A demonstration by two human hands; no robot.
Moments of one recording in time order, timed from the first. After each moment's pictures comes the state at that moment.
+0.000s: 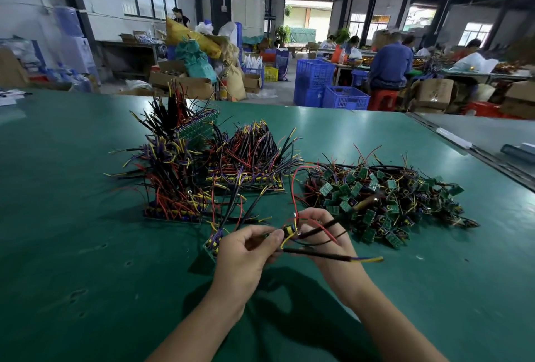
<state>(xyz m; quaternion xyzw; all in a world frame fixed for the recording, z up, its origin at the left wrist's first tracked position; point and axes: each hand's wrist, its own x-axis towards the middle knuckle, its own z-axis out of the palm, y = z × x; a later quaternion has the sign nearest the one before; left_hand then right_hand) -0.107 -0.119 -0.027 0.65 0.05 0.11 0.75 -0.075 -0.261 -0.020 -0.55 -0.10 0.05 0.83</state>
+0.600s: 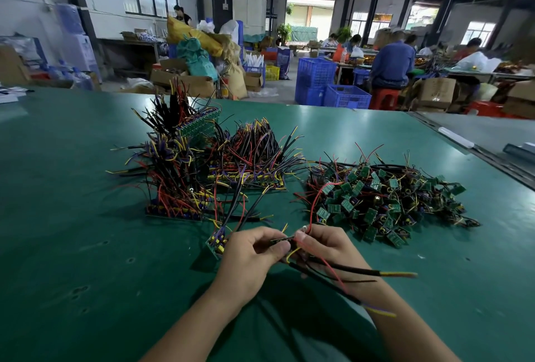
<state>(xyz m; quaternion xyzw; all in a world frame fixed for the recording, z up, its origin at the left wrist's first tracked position) -0.106 -0.112 -0.030 0.75 -0.03 0.08 0.66 -0.070 -0.274 -0.026 -0.67 -0.20 0.11 0.71</state>
